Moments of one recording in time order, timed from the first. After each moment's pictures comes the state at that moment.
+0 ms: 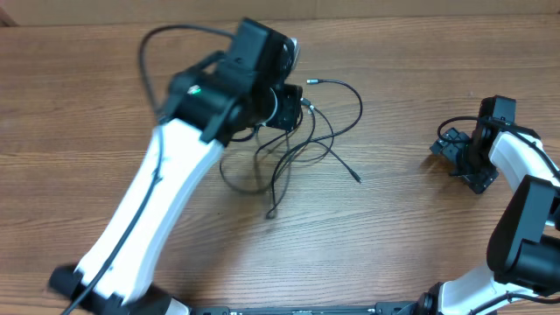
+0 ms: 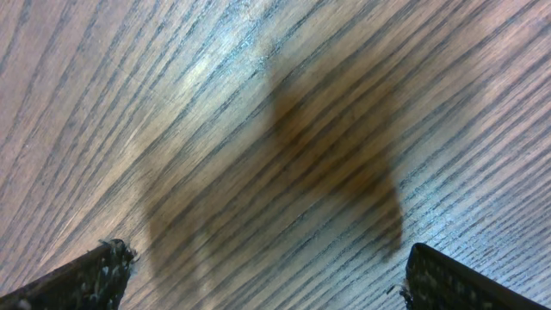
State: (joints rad) left arm -0.52 1.66 1.94 -1.19 0.16 -0.30; right arm -0.31 1.80 1.08 -0.66 0.01 0.52
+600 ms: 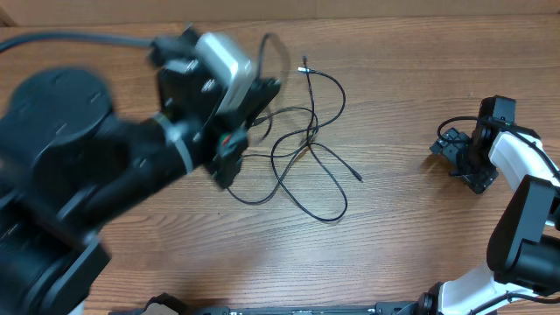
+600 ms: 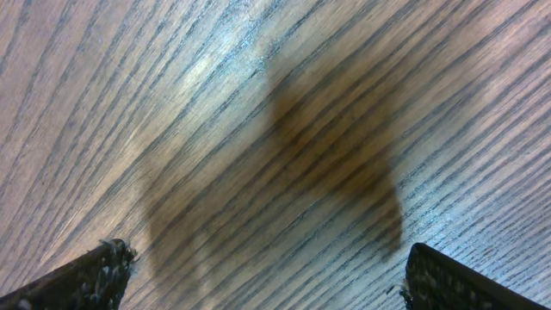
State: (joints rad) left arm -0.52 1.30 2.16 -1.10 0.35 0.07; right arm -0.31 1.80 1.08 -0.66 0.01 0.52
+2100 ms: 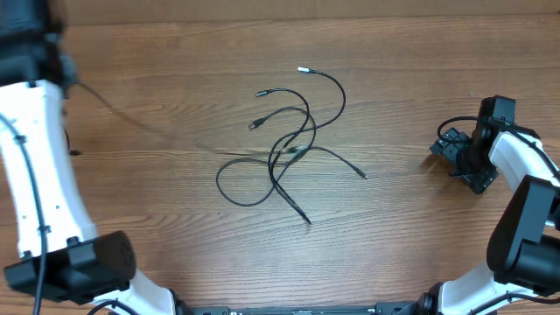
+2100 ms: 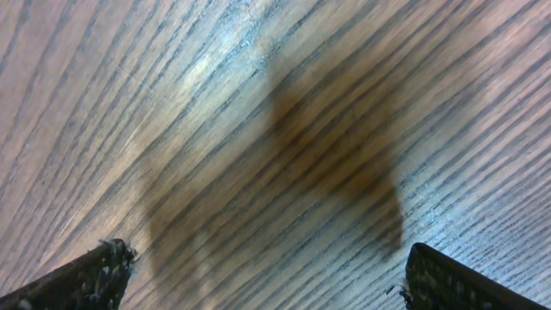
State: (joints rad) left arm 0.29 1.81 2.14 -1.41 -0.49 -0.64; right arm -0.31 1.80 1.08 -0.66 0.01 0.52
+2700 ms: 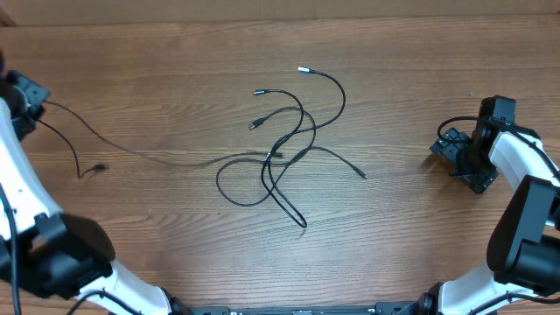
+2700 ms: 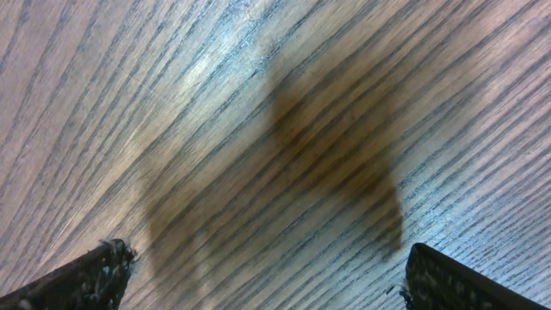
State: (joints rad) left arm 0.54 1.92 2.06 -1.33 -0.08 -0.51; right arm -0.31 1.80 1.08 -0.66 0.00 0.52
